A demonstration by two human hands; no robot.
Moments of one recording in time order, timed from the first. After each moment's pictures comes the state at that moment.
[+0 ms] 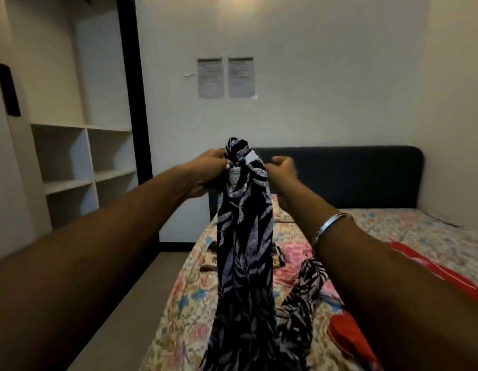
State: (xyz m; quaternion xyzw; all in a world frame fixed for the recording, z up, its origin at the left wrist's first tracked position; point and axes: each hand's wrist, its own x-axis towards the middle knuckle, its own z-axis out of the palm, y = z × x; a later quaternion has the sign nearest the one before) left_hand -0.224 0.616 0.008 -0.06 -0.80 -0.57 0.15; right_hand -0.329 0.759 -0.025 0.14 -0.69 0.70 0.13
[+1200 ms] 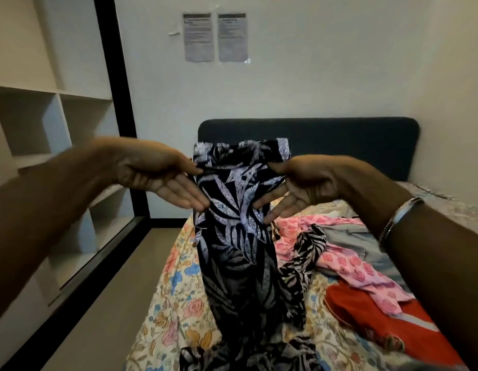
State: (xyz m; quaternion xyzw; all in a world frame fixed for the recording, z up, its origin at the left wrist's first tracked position) left_hand -0.211 0.544 -0.008 0.09 -0.84 -0.51 -0.16; right_hand -0.301 0.823 -0.040 0.15 -0.70 0.57 -0.41
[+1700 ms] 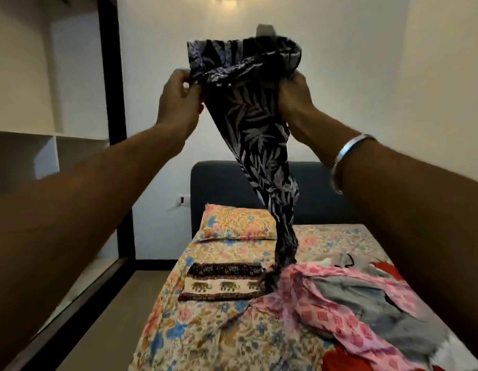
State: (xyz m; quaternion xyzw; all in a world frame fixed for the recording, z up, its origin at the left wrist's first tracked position) left_hand -0.281 0.590 0.122 -0.16 -0.68 -0.55 0.45; right_hand -0.345 0.791 0.151 0.33 -0.63 0.63 0.32
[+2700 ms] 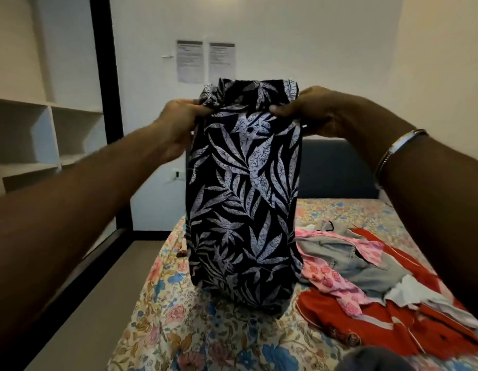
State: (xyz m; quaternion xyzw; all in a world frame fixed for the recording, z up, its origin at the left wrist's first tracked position) left_hand -0.214 0.615 0.047 -0.13 -0.66 -0.71 0.21; right_hand -0.244 0.870 0.093 0.21 -0.83 0.52 0.05
